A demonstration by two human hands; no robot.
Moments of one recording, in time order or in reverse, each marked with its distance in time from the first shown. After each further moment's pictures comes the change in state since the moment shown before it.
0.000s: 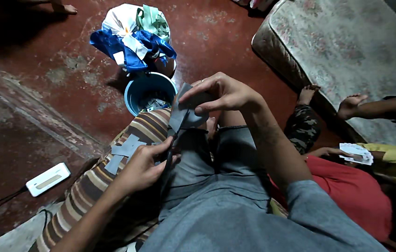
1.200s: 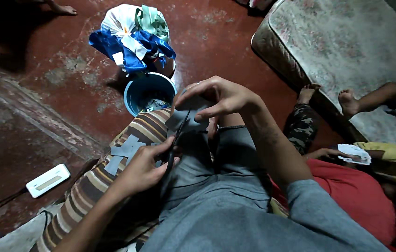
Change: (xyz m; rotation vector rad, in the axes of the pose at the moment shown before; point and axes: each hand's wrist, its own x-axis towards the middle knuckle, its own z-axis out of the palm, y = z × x) left_hand 0.003 0.002 0.002 0.007 -0.011 0.031; right_hand 0.005 0.002 0.003 0.003 -0.076 -0.040
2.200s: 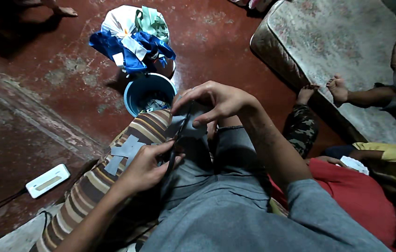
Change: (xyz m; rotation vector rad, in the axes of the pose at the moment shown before) left_hand 0.004 0.003 0.003 -0.047 0.007 0.042; right_hand 0.007 -0.001 0.007 0.055 -0.073 0.025
